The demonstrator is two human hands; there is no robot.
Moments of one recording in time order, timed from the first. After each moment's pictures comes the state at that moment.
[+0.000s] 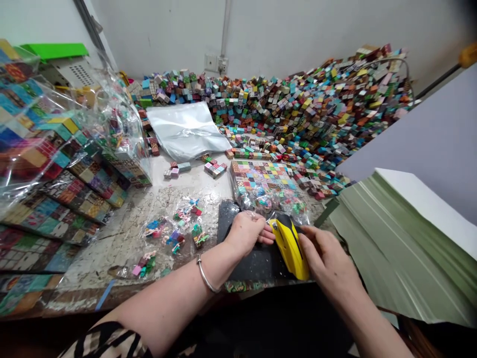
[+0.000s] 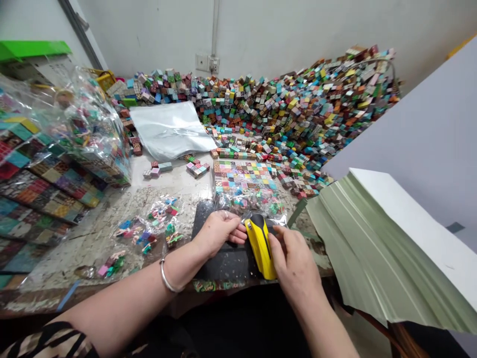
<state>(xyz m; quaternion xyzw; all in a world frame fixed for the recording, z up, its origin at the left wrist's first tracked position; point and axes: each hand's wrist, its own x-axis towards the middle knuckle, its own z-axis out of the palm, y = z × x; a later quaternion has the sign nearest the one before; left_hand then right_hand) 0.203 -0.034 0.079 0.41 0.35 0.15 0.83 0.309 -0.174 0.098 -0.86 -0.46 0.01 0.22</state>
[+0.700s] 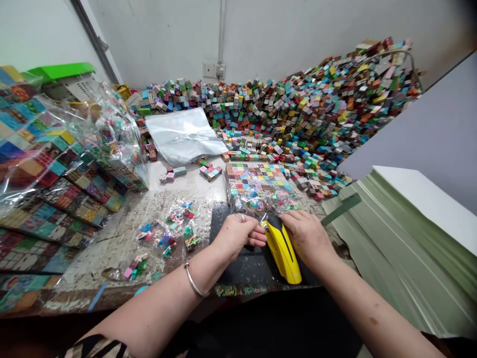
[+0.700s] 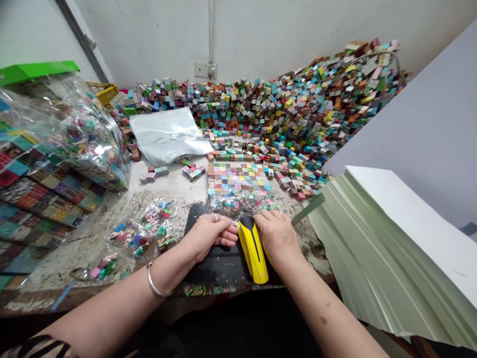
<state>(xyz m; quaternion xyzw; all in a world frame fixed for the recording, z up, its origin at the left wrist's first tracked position) 0.201 -0.034 0.088 0.41 0.36 0.14 0.83 0.341 -0.132 0.104 -0.78 -0.63 -0.07 -0.01</state>
